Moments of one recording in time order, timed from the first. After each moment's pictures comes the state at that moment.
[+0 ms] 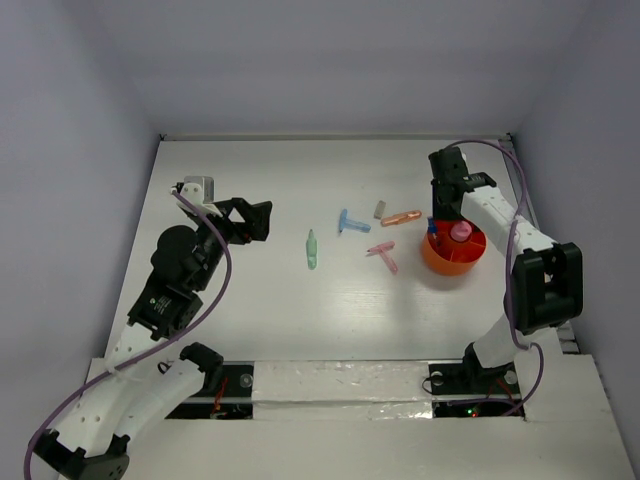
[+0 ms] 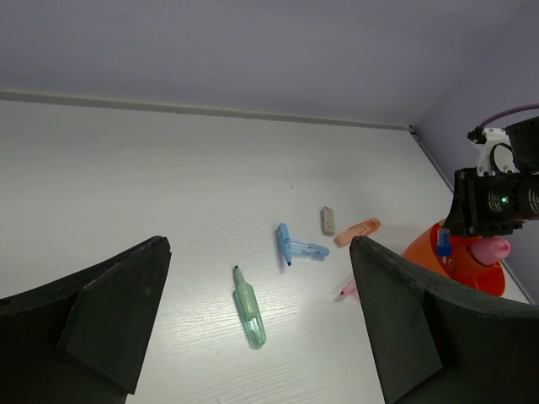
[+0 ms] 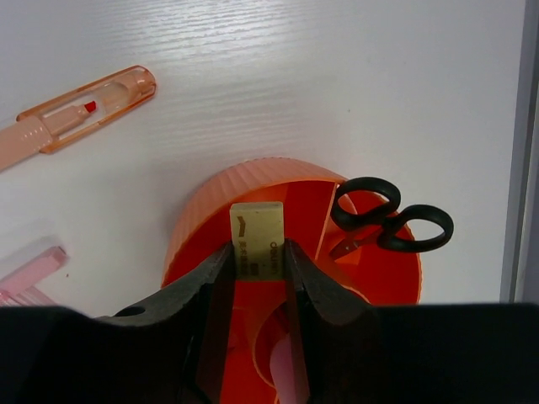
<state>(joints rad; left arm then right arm) -0.50 0.66 0.81 -0.14 -0.17 -0.35 0.22 1.63 1.31 -0.72 0.42 0.21</state>
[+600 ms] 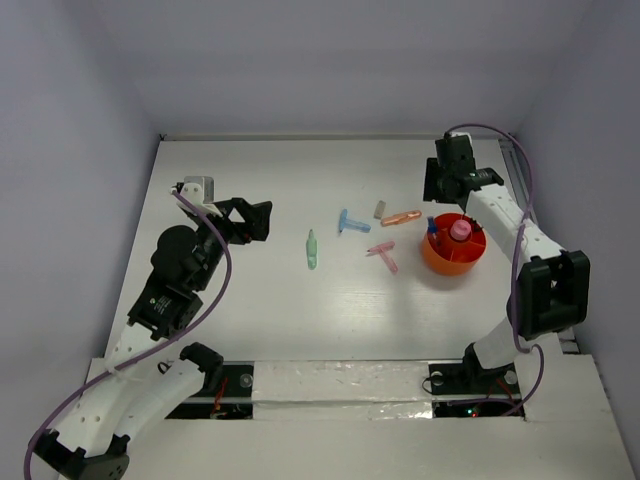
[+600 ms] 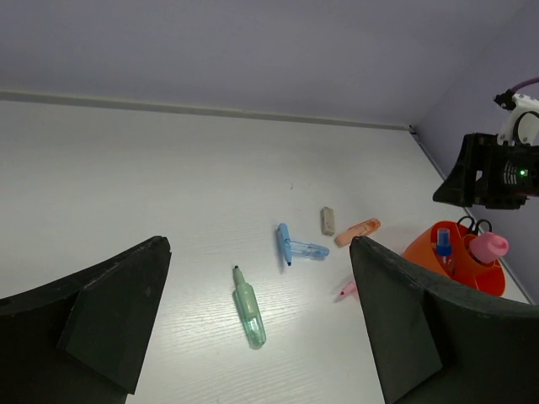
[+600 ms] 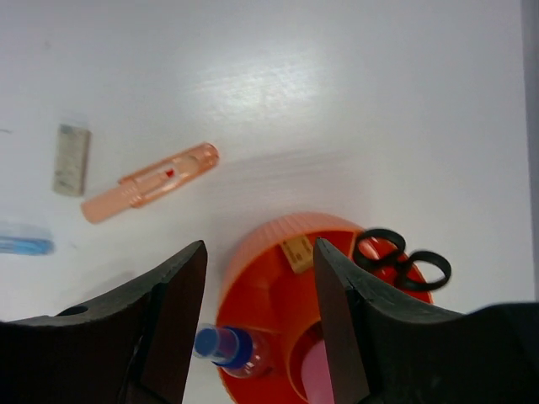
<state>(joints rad) -0.50 0.66 0.81 -0.14 -0.17 -0.35 0.22 1.59 1.36 -0.63 0.37 0.22</state>
